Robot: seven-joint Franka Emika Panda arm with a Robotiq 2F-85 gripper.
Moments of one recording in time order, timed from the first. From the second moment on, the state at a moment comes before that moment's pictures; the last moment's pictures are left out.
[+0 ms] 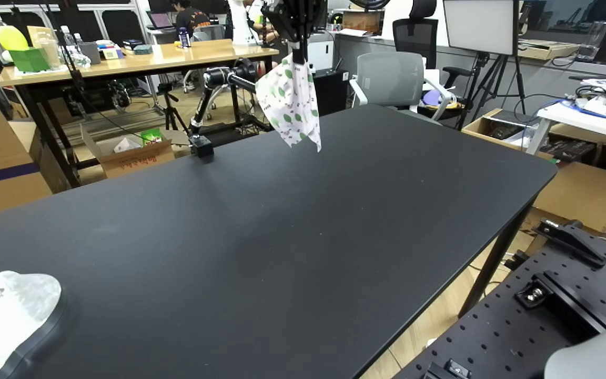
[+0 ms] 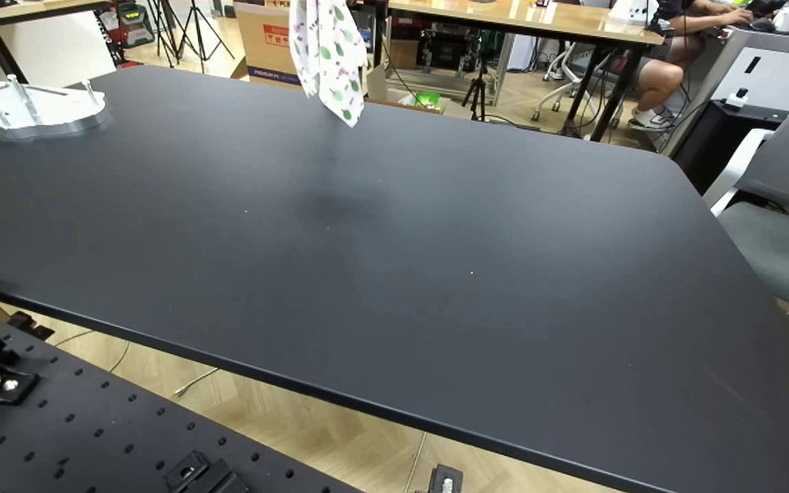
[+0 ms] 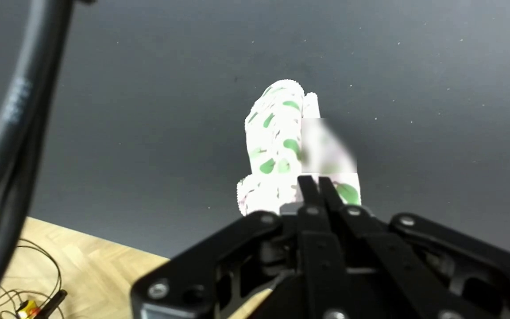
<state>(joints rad) 0.05 -0.05 0.05 -2.18 -0.13 2.24 -0.18</state>
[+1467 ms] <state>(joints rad) -0.05 -0.23 0.06 -2.58 -0.32 2.37 0.20</state>
